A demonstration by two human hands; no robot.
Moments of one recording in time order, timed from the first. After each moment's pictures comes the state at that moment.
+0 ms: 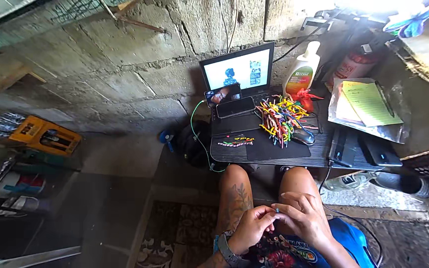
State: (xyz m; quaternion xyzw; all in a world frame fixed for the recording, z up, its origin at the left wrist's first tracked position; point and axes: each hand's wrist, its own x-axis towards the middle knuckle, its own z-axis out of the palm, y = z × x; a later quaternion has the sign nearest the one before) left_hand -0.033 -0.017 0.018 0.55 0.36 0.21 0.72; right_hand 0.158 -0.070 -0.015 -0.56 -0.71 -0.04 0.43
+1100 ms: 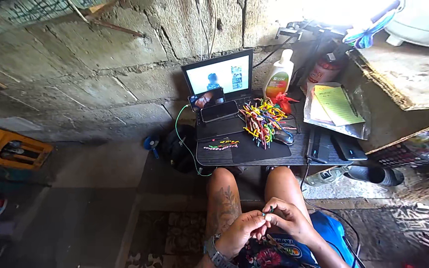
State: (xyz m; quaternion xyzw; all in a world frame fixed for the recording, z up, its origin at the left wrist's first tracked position) left_hand -0.033 -0.014 0.020 0.44 0.25 0.15 0.85; right_hand 0.160 -0.076 -0.002 -0.44 -0.55 0.44 0.55
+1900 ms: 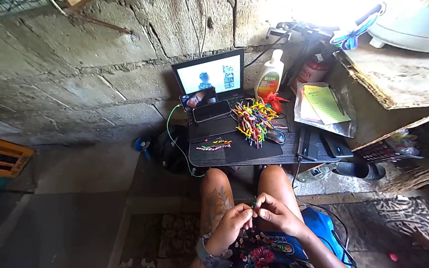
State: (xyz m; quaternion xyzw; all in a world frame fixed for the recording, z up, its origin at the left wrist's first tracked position) left_hand -0.038 -0.005 0.019 0.55 0.30 0.20 0.75; right_hand 0.162 -0.066 -0.012 -0.40 -0.51 0.55 0.53
